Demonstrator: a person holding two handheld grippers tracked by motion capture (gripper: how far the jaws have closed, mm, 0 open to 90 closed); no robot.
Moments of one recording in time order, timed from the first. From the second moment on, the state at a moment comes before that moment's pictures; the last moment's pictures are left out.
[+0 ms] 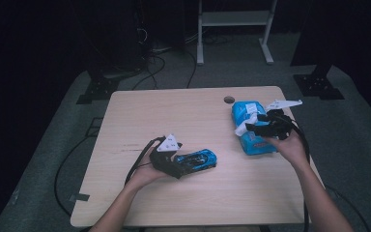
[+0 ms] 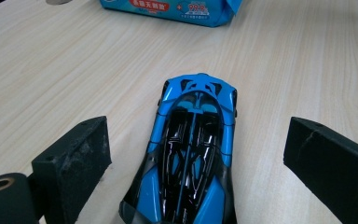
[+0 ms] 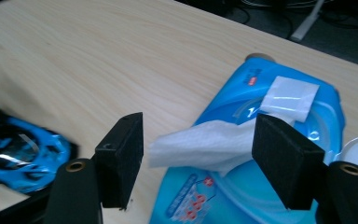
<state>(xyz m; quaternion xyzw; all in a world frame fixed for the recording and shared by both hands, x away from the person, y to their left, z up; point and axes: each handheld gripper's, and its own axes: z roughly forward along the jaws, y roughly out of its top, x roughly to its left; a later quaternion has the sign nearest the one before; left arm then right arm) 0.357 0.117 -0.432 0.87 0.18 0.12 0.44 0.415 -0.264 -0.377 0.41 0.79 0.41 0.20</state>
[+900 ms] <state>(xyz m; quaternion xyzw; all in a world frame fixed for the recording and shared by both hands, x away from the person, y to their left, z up) 0.353 0.136 -0.448 0.87 0.20 0.13 0.43 0.429 -0.255 -0.402 0.46 0.79 0.33 0.25</state>
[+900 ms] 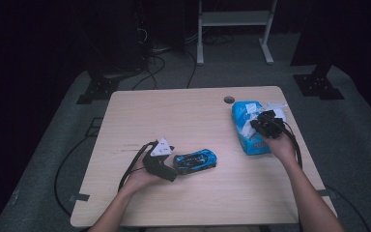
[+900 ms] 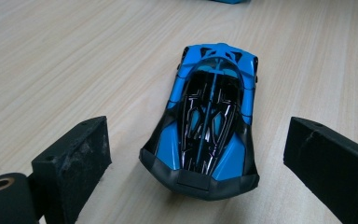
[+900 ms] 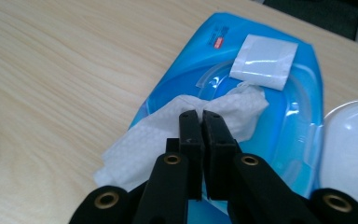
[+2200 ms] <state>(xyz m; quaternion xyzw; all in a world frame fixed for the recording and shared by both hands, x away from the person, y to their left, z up) 0.371 0.130 -0.468 0.90 0.20 0.09 0.39 0.374 -0.129 -0.415 0.27 0.87 0.41 0.01</state>
